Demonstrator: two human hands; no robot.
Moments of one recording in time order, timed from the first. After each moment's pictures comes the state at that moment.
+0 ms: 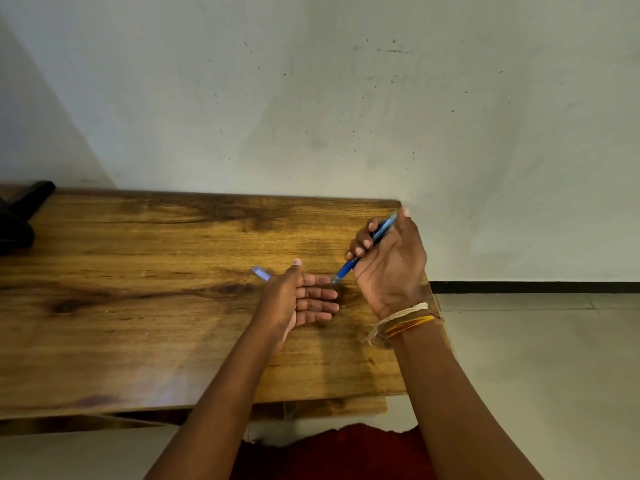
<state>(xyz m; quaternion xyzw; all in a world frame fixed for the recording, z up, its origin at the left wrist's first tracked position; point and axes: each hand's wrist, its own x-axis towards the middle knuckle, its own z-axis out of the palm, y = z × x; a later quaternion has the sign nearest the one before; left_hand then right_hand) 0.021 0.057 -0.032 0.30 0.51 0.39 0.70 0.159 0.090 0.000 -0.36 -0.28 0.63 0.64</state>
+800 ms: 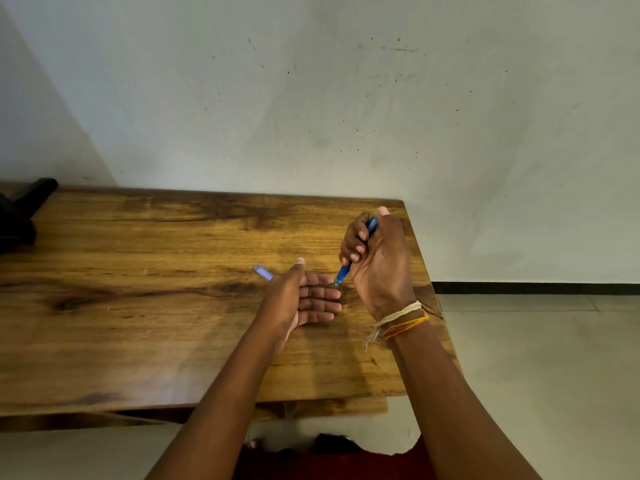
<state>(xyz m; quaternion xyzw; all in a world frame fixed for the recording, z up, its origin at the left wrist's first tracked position) 0.011 0.057 -0.033 0.30 0.52 0.39 0.70 0.136 0.084 0.004 -0.35 -0.37 0.62 0.60</state>
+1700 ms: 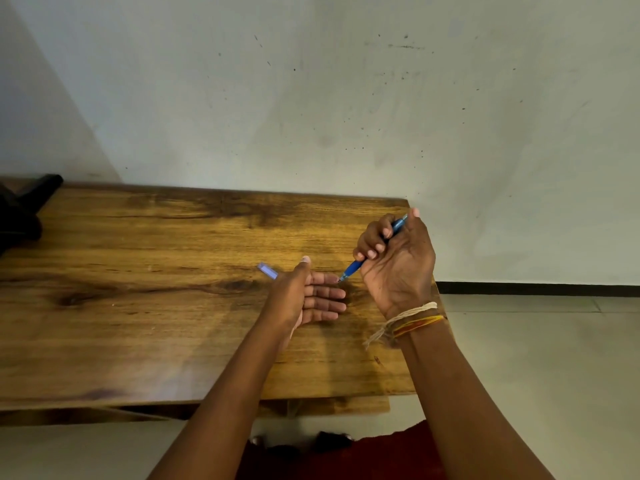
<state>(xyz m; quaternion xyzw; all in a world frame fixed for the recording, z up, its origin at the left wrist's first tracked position) 0.018 0.059 -0.033 0.31 0.52 0.37 0.71 0.158 0.091 -0.008 -0.29 -0.28 0.66 0.64</state>
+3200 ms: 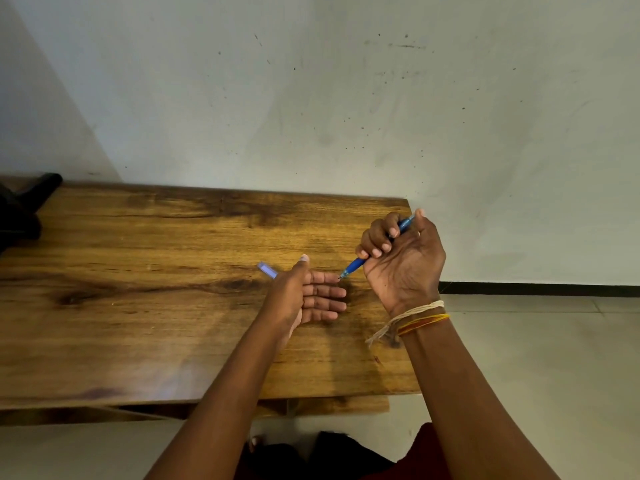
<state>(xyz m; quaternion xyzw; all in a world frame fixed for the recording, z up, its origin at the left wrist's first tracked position) 0.017 0.059 -0.033 0.32 0.51 0.37 0.71 0.165 0.091 -0.005 -0.25 -0.27 0.68 0.64</state>
